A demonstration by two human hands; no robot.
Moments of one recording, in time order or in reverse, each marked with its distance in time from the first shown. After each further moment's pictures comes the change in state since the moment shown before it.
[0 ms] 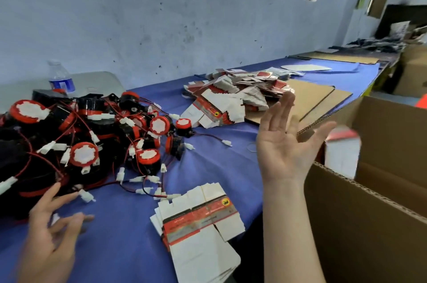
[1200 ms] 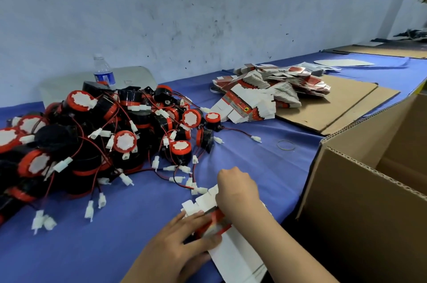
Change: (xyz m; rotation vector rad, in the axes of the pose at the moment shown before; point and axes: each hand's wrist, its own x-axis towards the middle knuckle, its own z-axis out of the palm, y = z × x) left_hand -0.080 0.059 0.061 0.619 -0.519 0.950; right_hand -0.043 0.077 -0.075 -3.003 -0.603 0.680
